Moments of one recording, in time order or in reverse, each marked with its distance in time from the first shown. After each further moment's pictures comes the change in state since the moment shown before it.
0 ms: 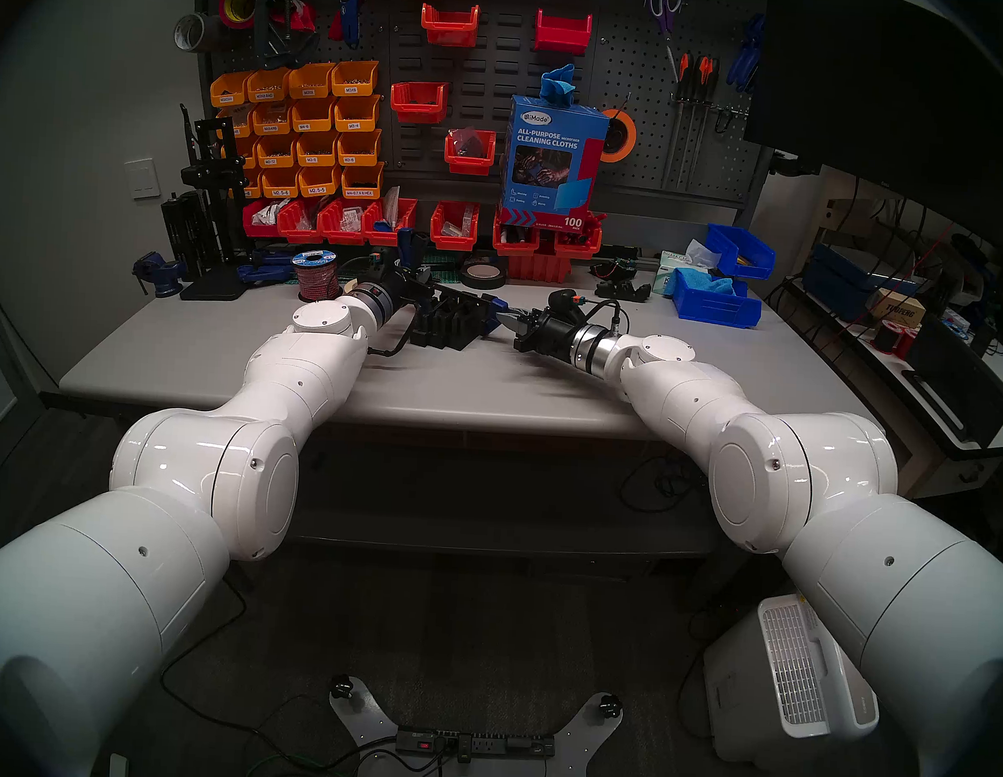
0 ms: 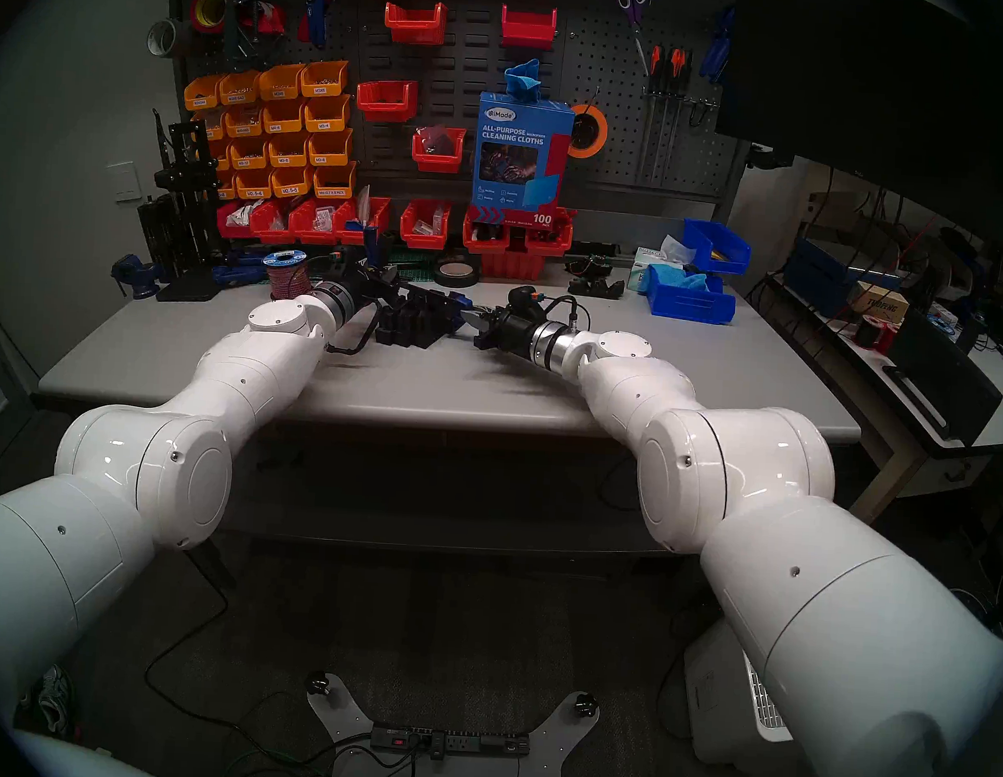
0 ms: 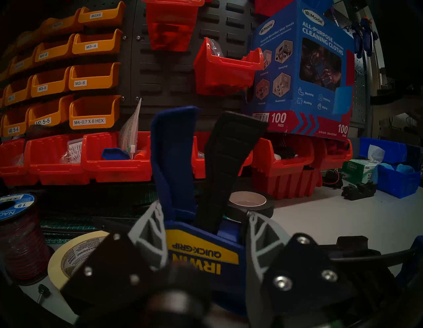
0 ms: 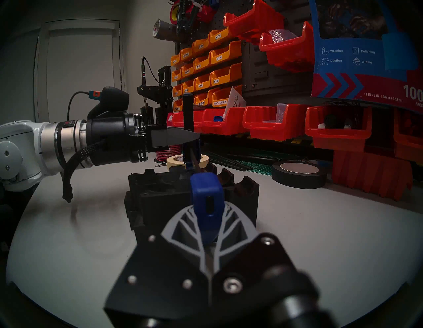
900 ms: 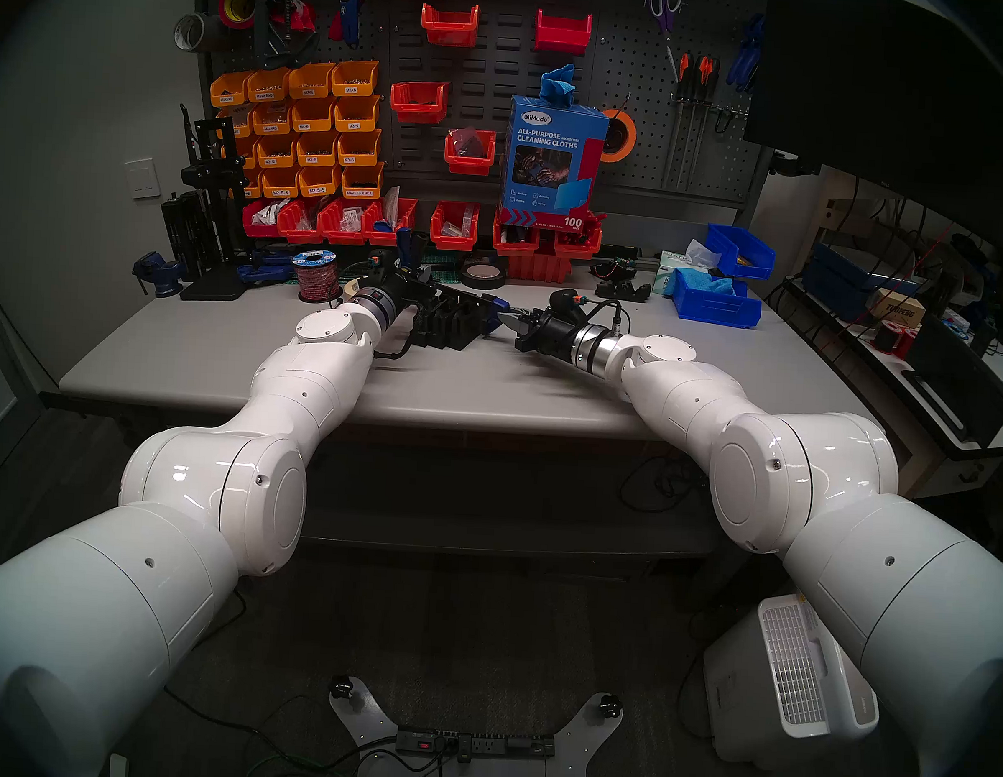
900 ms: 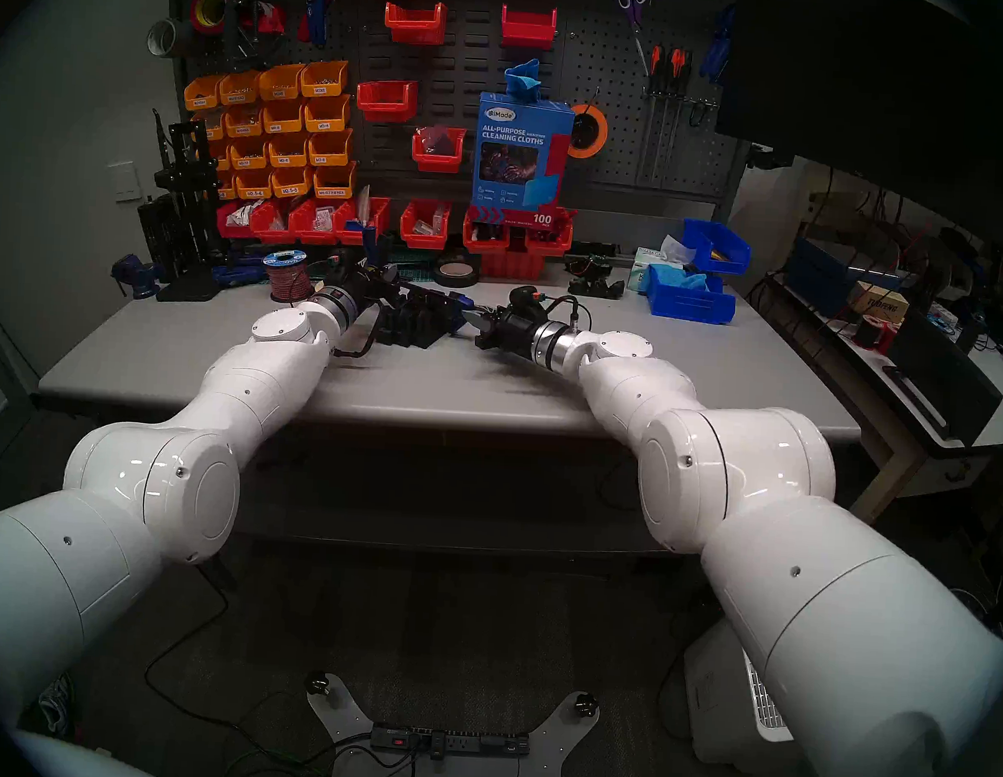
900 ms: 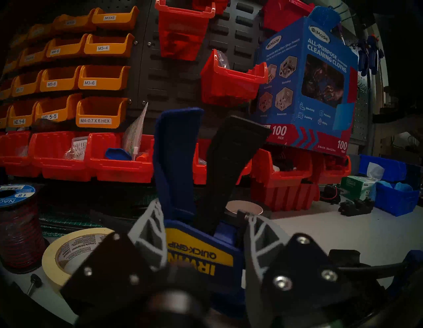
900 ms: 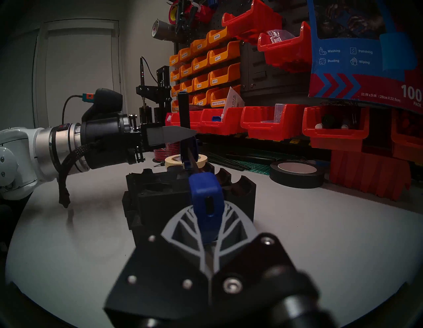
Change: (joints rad) left arm 0.047 -0.026 -0.049 -0.054 -0.033 -0.024 0.008; right arm 0.000 0.003 0.000 0.000 0.000 0.000 -0.004
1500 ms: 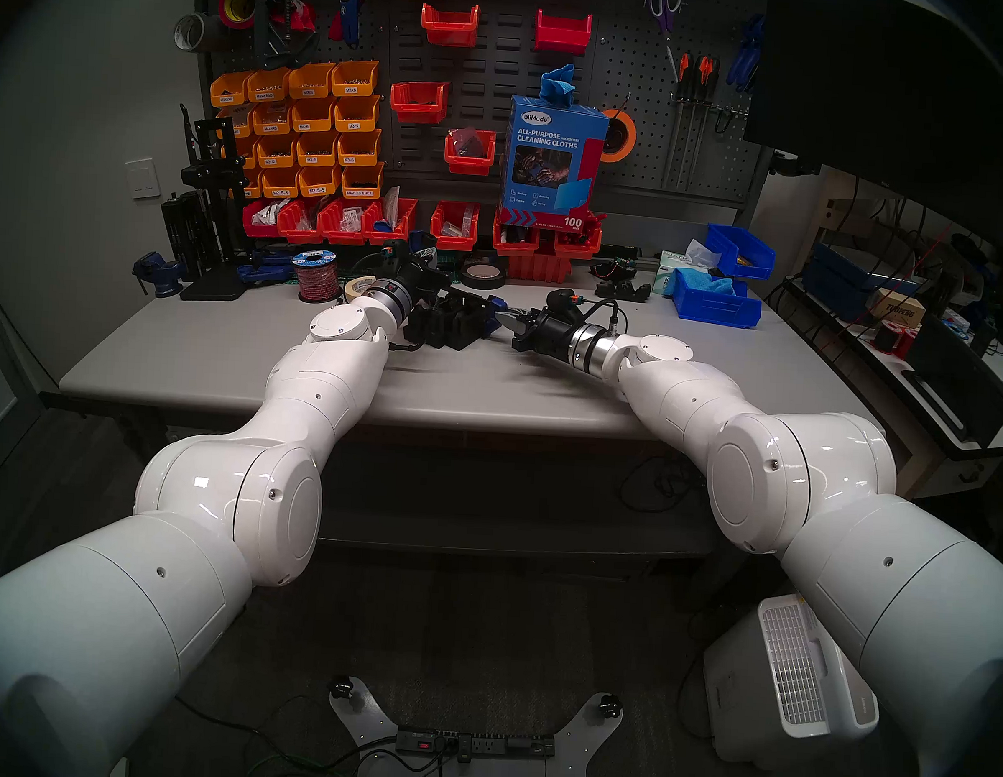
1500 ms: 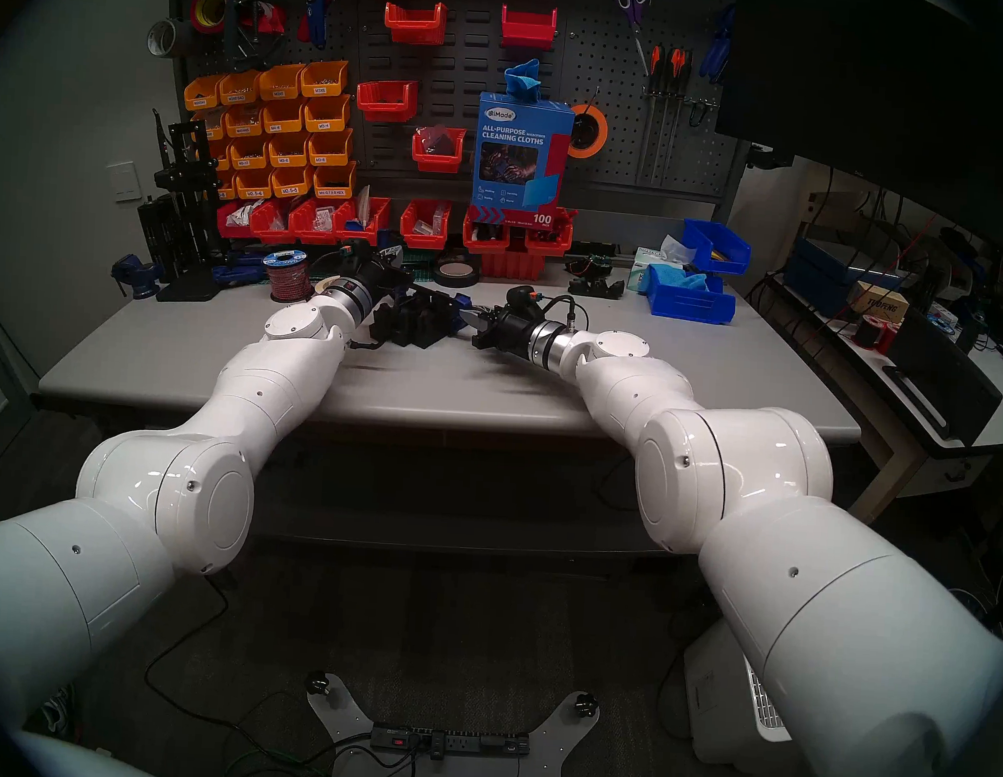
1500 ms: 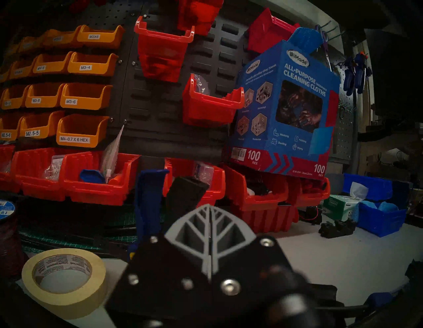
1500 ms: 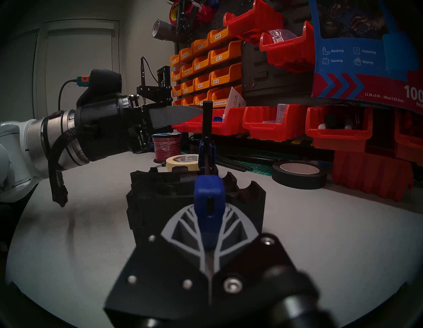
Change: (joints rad) left arm 0.023 -0.043 -0.009 -0.071 -0.021 -0.019 -0.023; right arm 0.000 -0.010 0.000 -0.001 -0.001 0.001 -0.005
